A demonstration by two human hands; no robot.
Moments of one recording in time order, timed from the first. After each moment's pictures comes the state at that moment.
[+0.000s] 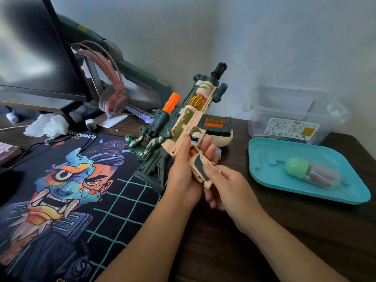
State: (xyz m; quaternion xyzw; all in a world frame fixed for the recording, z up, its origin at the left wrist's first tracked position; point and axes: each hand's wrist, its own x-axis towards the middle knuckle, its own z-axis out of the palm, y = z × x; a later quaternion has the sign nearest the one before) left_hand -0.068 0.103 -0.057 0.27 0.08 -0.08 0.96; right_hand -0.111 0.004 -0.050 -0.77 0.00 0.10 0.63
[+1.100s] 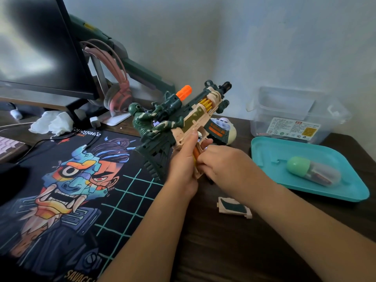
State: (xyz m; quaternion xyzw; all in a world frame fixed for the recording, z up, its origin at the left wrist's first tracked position) left_hand -0.066 0.114 -0.048 0.43 0.11 -0.02 0.90; right_hand -0.071 0.000 -0.042 -0.88 -0.39 -0.26 0.08
